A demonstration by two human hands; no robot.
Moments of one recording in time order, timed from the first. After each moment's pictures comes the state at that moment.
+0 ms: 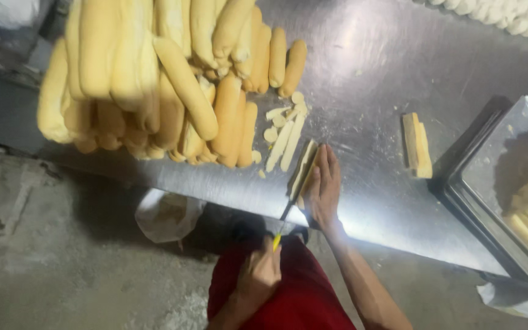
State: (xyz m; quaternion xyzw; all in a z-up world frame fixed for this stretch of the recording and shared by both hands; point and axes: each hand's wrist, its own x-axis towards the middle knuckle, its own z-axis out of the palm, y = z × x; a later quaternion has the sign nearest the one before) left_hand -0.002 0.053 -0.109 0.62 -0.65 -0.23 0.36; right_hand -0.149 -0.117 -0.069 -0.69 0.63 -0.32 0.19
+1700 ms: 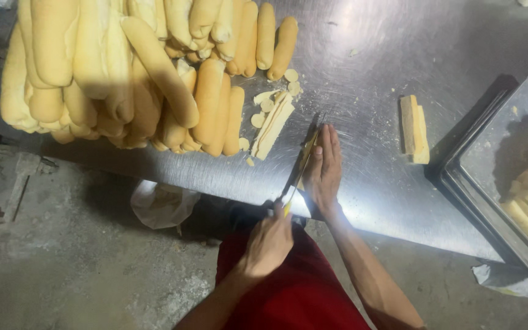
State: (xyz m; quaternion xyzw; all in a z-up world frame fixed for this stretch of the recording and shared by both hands) left_hand -0.023 -0.005 -0.038 0.64 -0.69 -0.30 0.19; right_hand -0.165 -0.128 -0.068 -0.67 0.65 -0.32 0.18
